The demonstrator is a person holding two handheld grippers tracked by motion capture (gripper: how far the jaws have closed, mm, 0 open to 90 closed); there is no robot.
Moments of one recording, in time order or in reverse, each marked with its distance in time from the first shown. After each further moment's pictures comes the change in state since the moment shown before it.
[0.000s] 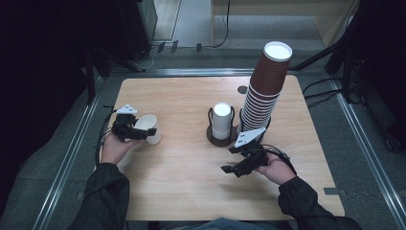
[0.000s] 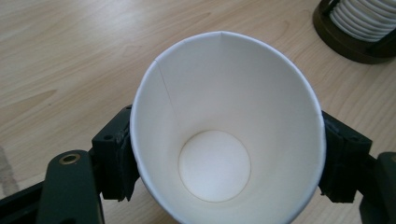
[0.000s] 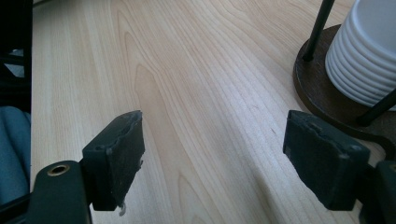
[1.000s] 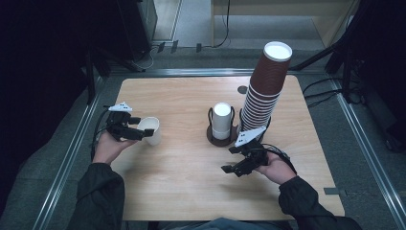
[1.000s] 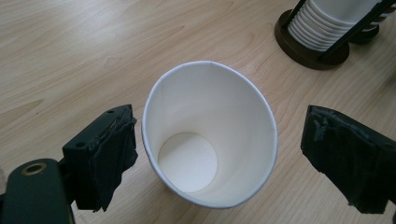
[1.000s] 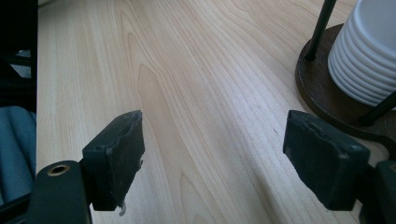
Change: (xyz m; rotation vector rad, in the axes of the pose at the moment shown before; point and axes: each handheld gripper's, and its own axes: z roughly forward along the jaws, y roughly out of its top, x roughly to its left) left arm -0.005 0.010 -0.027 -0.013 -0.070 -0.005; right arm -0.001 0.000 -0.001 0.001 0.014 0.003
